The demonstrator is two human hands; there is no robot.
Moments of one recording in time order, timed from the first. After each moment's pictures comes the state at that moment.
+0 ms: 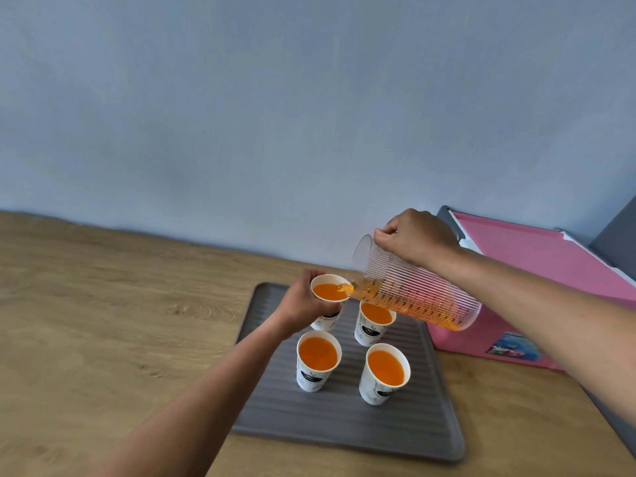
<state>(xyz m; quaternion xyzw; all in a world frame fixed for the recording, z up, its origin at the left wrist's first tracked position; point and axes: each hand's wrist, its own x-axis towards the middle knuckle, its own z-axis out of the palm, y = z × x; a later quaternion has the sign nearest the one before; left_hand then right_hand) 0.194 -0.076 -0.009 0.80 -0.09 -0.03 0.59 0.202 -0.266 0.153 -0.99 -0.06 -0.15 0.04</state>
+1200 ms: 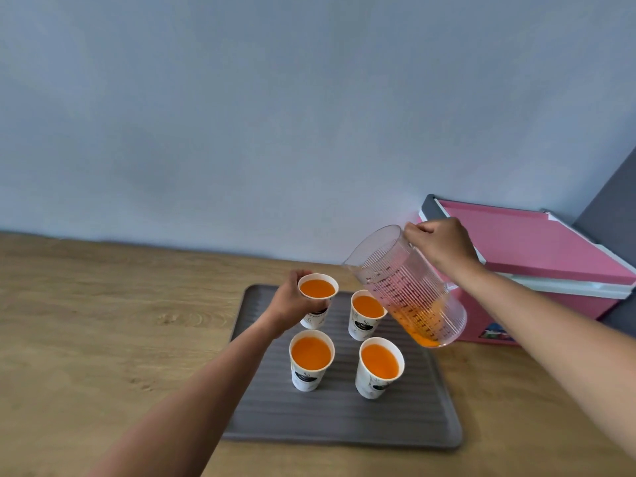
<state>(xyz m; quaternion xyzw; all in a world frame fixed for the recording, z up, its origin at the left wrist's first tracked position) 0.214 -0.079 -0.028 0.81 -0.07 -0.04 0.59 0.184 -0.326 0.130 -0.93 0.04 -0.20 0.30</state>
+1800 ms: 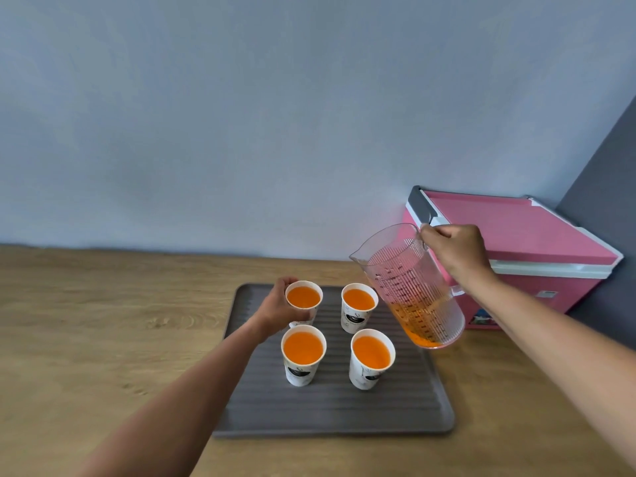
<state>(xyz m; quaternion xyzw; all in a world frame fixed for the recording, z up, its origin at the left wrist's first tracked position) 0.220 -0.070 -0.055 0.83 -0.08 -0.10 0.54 0.166 -0.363 0.105 -0.87 0.08 -0.26 0.41</state>
